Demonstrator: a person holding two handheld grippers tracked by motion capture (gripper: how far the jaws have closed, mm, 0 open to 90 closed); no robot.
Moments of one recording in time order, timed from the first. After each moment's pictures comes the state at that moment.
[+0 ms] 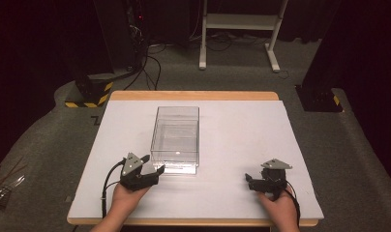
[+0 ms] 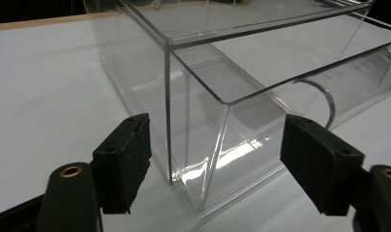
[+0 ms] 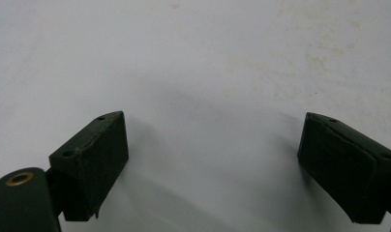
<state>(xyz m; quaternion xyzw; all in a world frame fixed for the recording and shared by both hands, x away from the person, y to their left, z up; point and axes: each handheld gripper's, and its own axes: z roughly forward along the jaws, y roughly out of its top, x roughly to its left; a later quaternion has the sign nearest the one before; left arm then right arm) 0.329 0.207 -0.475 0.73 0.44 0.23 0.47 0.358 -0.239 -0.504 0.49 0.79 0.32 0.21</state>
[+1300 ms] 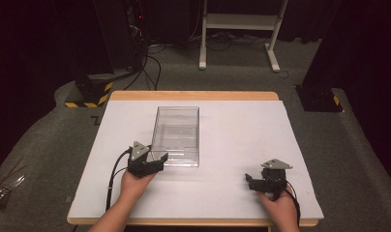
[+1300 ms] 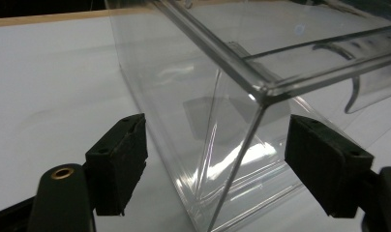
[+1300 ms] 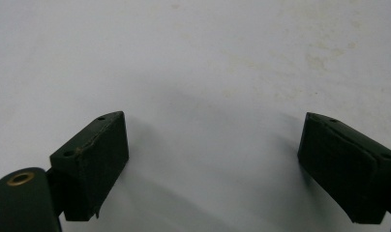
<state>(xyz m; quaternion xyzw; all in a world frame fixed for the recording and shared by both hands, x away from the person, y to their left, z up) 0.372 0.200 -0.487 0.71 0.47 0.24 0.46 0.358 -0.239 -0.504 0.49 0.79 0.32 0.21</state>
